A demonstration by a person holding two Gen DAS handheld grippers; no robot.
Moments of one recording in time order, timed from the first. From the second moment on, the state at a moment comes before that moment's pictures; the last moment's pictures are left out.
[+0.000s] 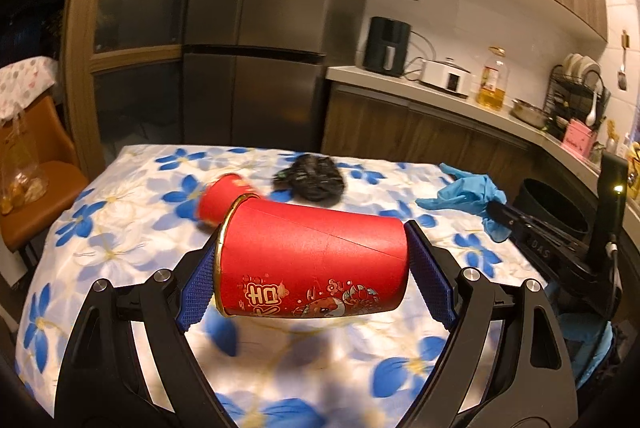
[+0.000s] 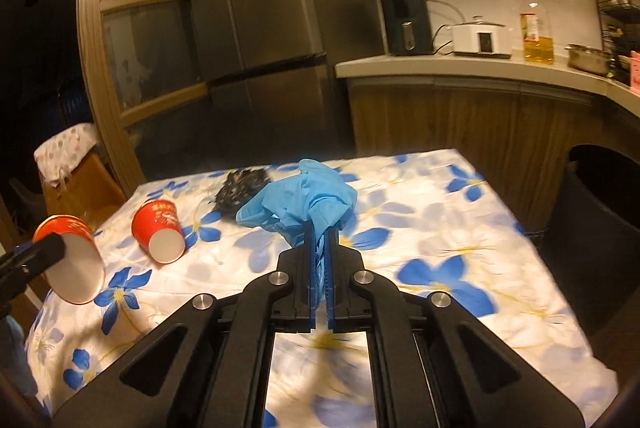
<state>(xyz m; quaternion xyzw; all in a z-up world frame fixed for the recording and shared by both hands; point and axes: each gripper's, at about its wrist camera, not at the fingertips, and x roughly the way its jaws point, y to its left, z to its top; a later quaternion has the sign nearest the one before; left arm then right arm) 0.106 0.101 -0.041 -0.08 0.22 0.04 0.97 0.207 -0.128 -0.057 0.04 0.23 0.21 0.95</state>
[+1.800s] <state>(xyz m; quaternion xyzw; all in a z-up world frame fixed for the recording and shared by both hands) 0.306 -0.293 -0.023 0.02 0.19 -0.23 0.95 0.233 -0.427 -0.019 0.10 0.13 -0.06 0.98</state>
